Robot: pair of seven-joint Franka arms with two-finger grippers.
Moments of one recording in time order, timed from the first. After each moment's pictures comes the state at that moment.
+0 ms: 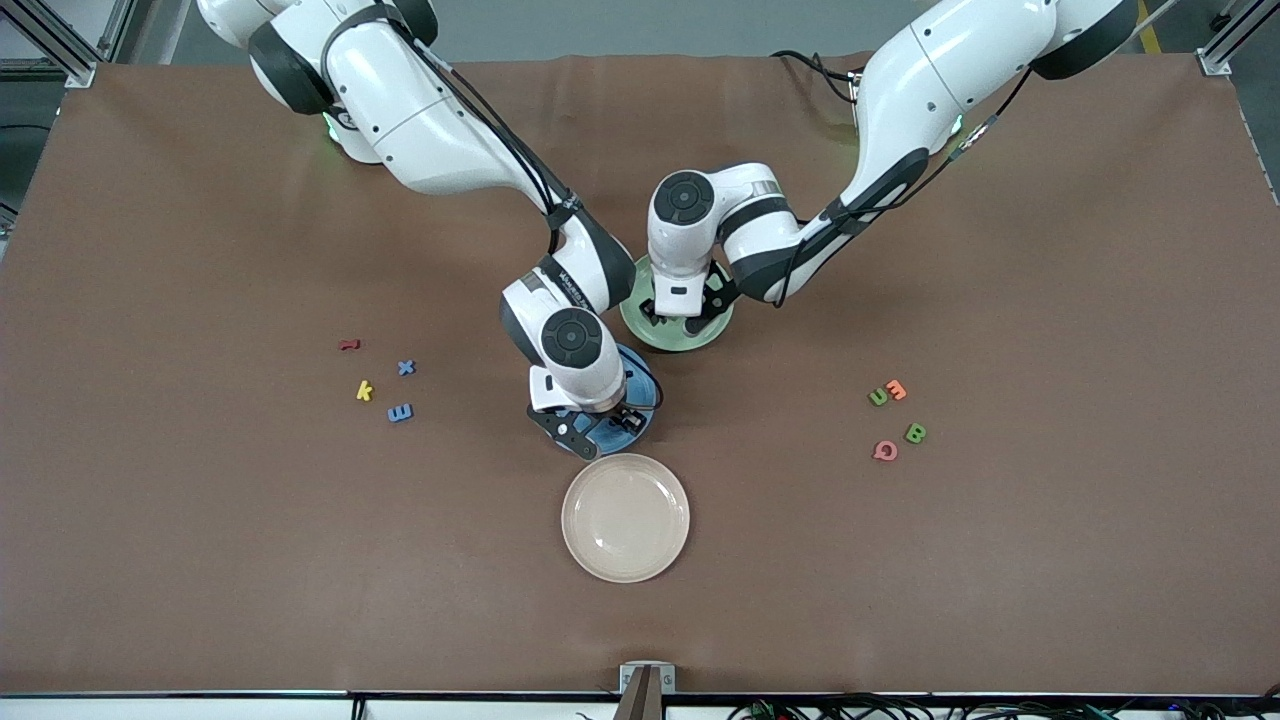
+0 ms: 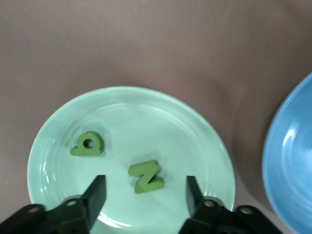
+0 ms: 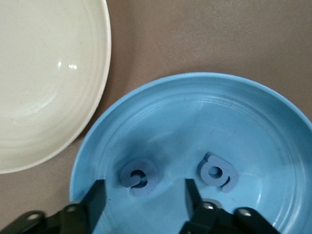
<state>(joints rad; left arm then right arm) -0.11 0.72 -0.80 -1.87 0.61 2.28 -1.97 0.64 0.92 0.03 -1.29 0.04 2.23 1.29</state>
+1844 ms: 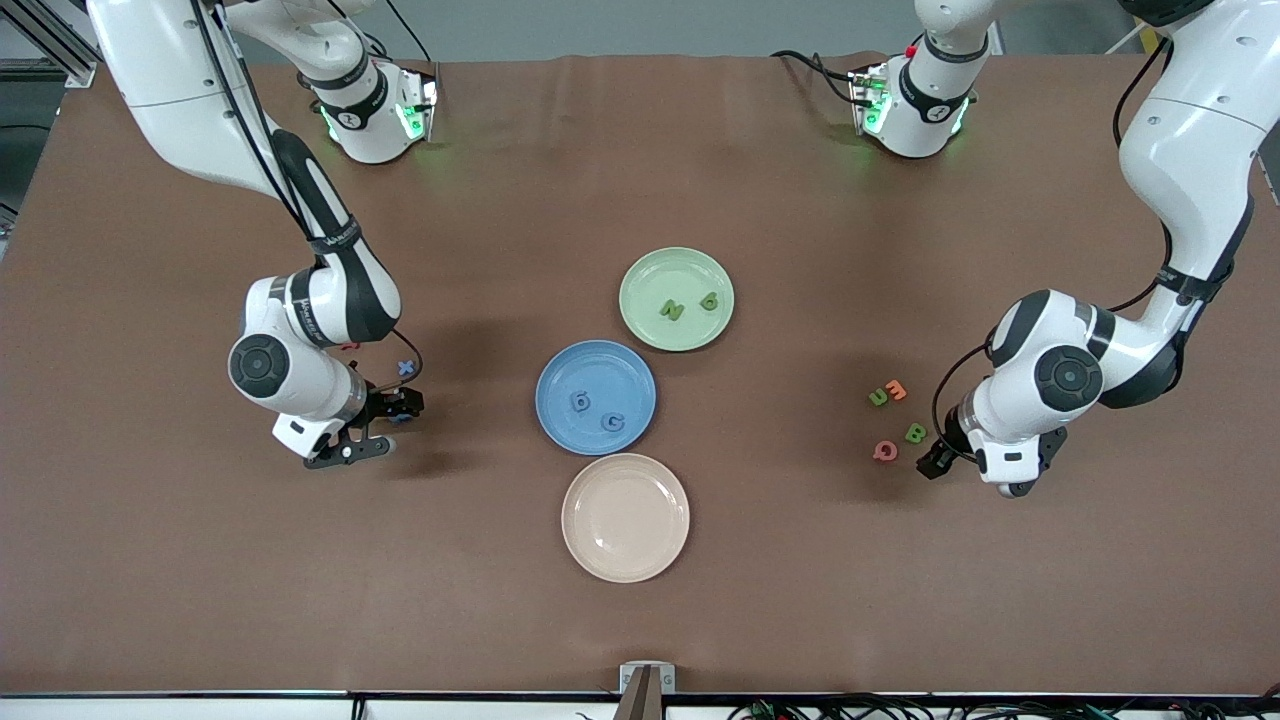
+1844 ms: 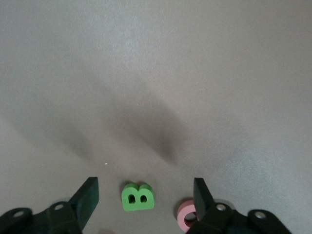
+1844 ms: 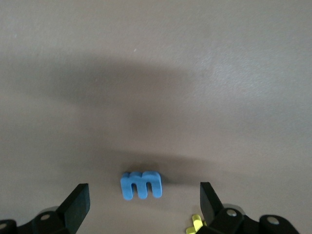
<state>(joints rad) 0.51 0.74 -0.70 -1.80 0.63 2.30 -1.35 0.16 0.53 0.01 -1.95 0.04 2.39 -0.09</state>
